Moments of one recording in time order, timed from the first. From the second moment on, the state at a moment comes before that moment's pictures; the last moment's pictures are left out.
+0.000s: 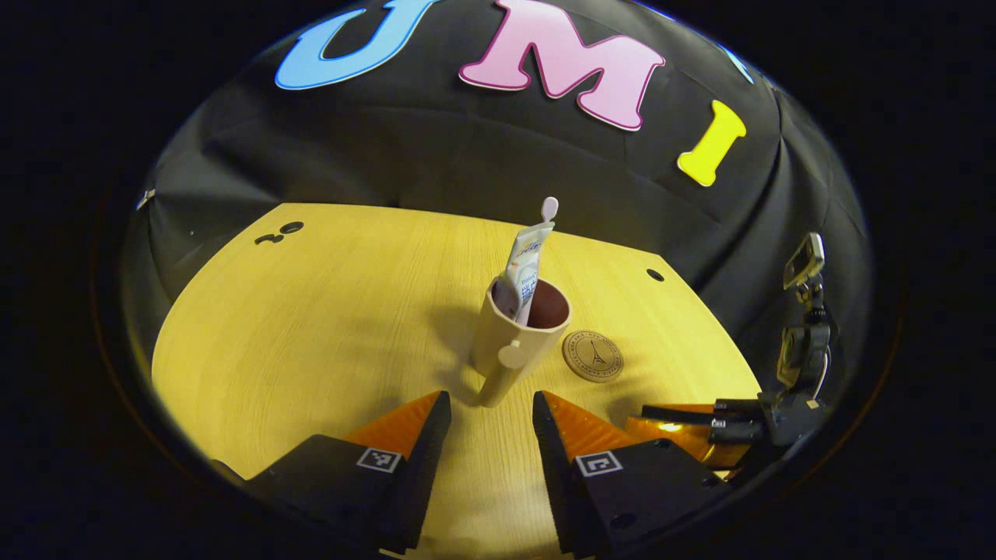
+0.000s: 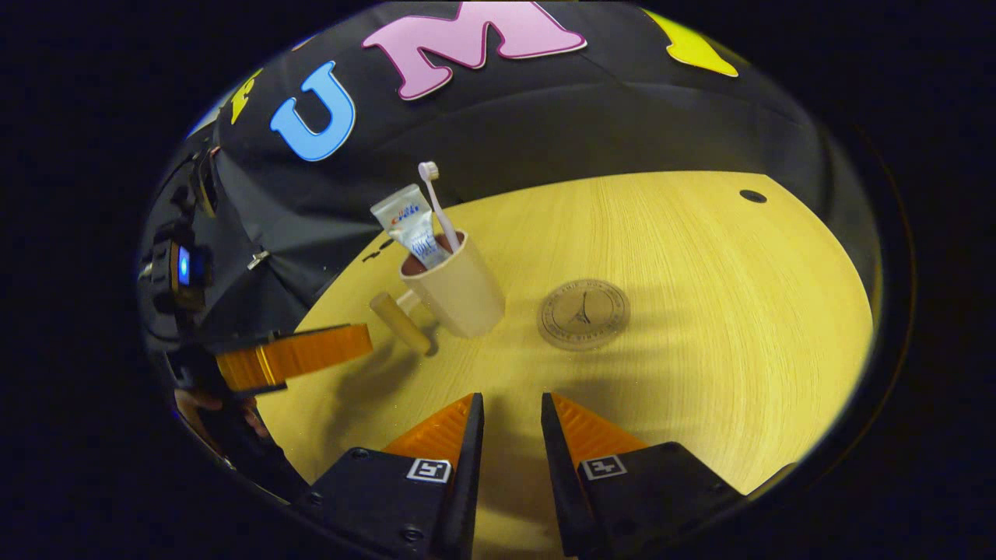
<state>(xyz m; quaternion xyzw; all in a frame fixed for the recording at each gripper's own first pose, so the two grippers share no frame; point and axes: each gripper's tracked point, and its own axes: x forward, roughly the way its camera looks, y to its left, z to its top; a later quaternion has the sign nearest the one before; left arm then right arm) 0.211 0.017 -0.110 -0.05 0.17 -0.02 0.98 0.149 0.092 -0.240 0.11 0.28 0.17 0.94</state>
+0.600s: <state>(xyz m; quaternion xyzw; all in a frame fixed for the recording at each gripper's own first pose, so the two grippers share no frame) 0.249 0.019 -0.118 0.04 0.33 -0.02 0.94 0.086 0.041 -0.249 0.12 0.34 0.15 0.92</state>
